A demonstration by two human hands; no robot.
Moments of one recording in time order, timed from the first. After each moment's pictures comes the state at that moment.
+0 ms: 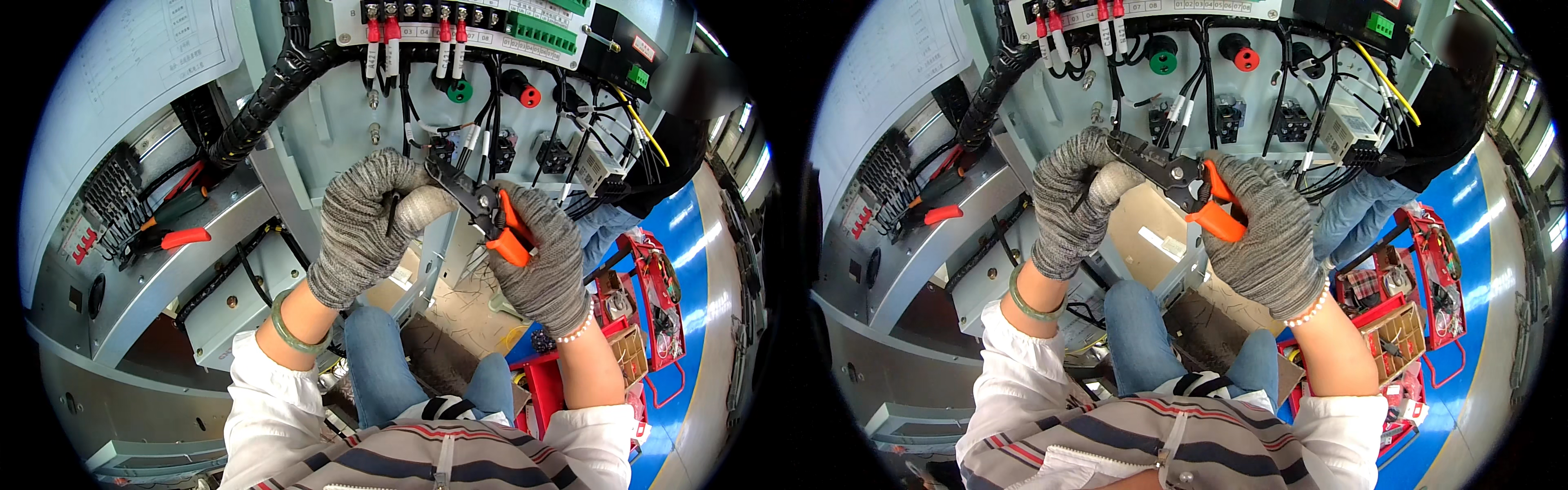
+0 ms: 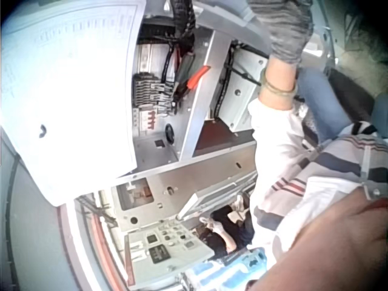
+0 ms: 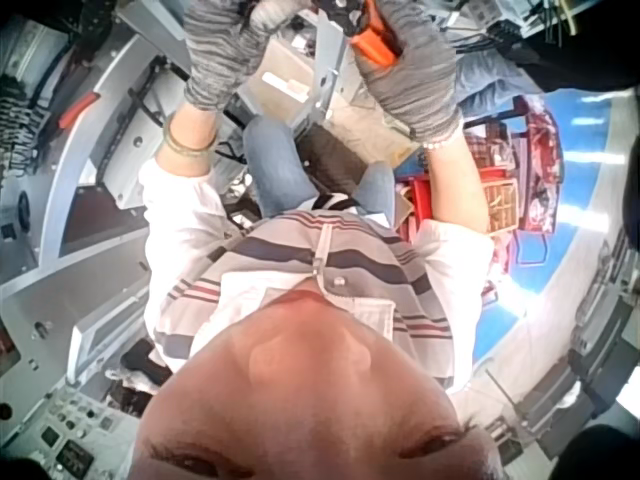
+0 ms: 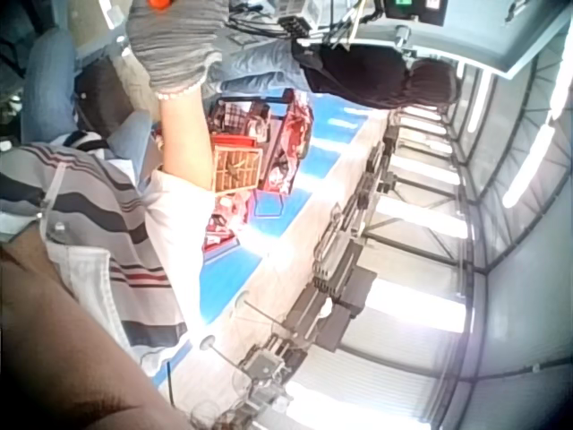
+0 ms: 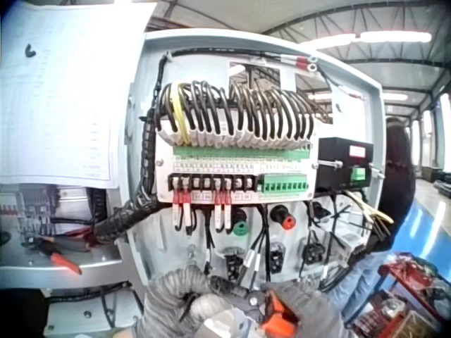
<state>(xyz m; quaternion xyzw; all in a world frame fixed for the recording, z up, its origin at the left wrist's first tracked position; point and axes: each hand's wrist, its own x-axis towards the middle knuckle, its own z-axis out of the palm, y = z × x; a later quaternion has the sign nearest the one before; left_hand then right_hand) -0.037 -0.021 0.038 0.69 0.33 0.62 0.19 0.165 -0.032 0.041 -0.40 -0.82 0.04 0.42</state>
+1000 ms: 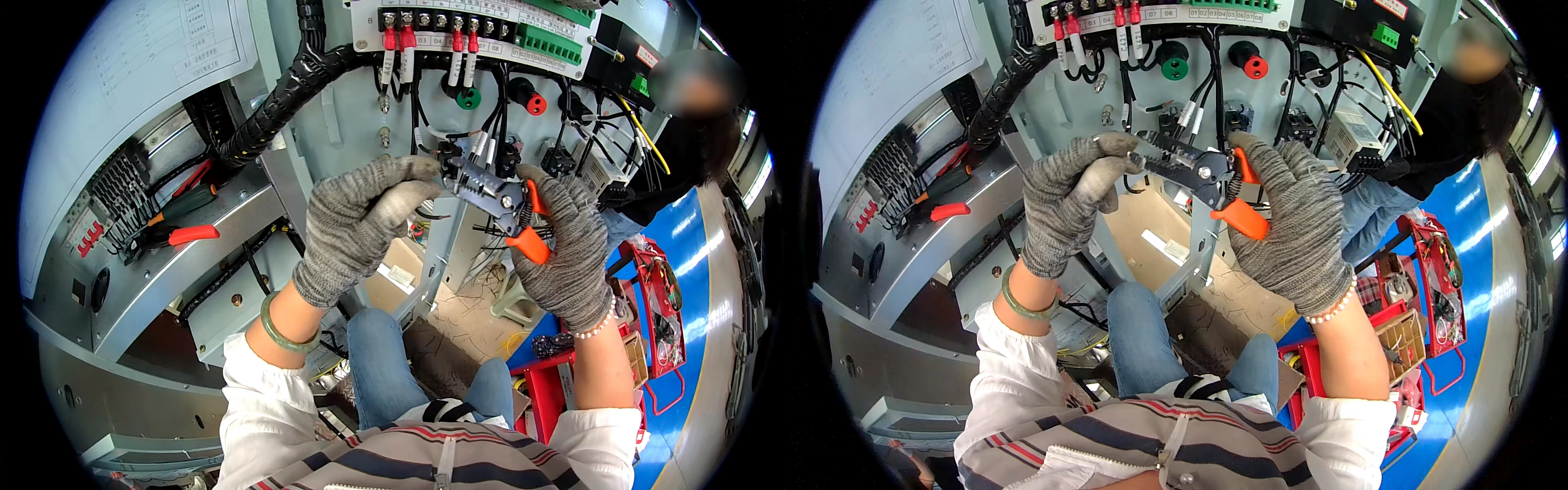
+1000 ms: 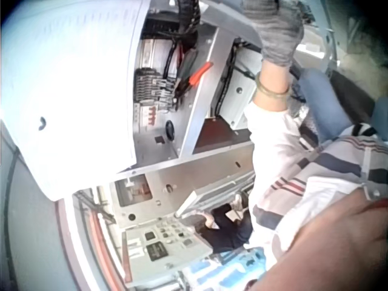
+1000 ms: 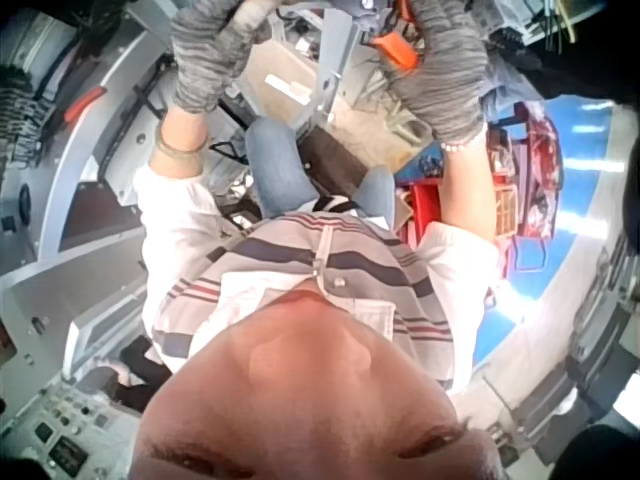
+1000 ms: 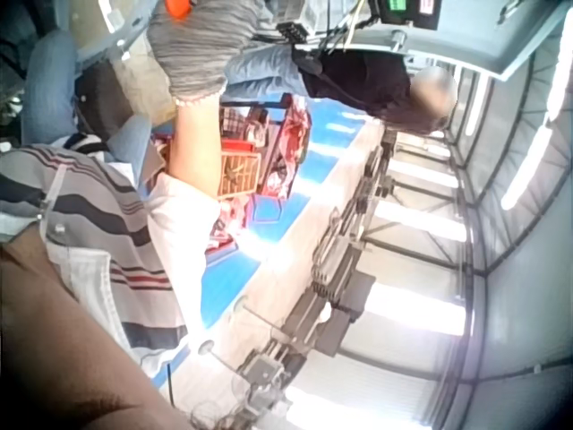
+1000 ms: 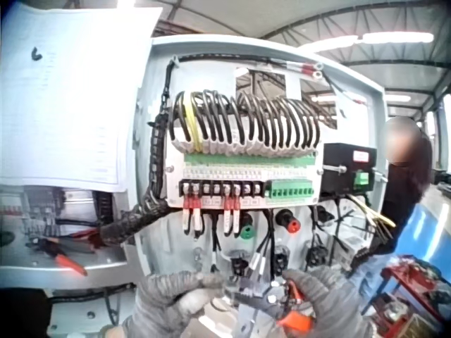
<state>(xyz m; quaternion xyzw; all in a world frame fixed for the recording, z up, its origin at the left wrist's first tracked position) -0.053 -0.033 0.047 0.69 0.35 0.58 0.26 0.181 -0.021 0.054 -0.35 -0.83 -0.15 0.42</state>
